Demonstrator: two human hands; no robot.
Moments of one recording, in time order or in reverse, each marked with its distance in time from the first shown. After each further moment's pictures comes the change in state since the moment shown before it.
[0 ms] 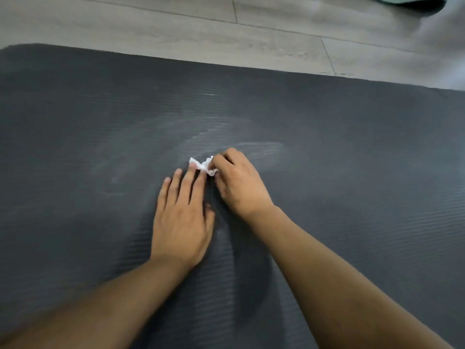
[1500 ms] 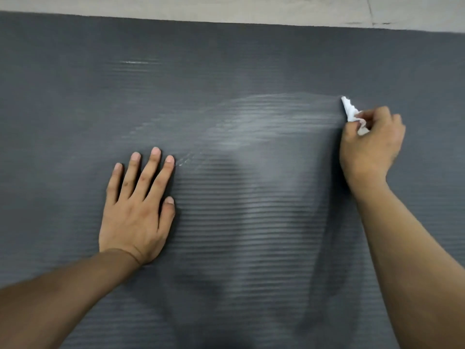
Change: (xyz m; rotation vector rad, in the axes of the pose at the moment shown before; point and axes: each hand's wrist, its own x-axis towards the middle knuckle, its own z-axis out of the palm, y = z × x) left_hand 0.012 0.023 0.019 0.224 -0.036 -0.059; right_hand -0.027 0.256 -0.093 -0.140 0.442 0.790
